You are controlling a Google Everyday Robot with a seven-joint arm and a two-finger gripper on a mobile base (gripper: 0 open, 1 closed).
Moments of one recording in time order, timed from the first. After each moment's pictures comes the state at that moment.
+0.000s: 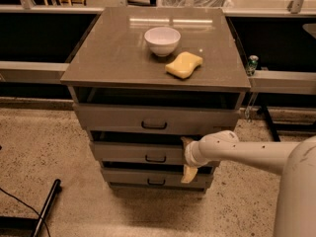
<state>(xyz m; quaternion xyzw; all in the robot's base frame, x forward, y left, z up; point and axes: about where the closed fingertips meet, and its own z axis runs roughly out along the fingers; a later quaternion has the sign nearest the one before) 0.610 -0.114 0.437 -0.69 0.68 0.01 0.26</state>
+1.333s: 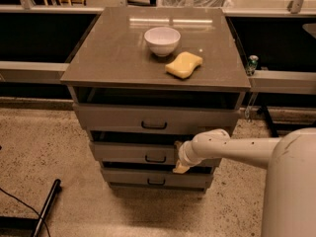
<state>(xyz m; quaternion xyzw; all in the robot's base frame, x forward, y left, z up) 0.612 -0.089 0.424 -0.68 0.69 0.03 0.24</state>
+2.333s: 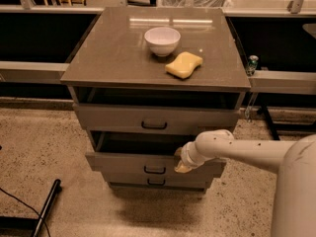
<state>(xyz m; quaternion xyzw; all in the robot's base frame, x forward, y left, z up) 0.599 -0.095 0.427 -0.68 0.69 0.05 0.23</state>
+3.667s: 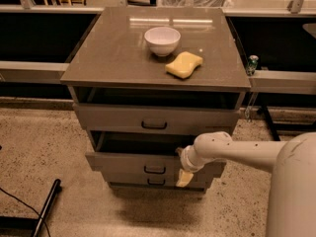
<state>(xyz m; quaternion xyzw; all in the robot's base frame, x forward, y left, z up) 0.586 -0.095 0.412 -0.69 0.69 0.07 0.21</state>
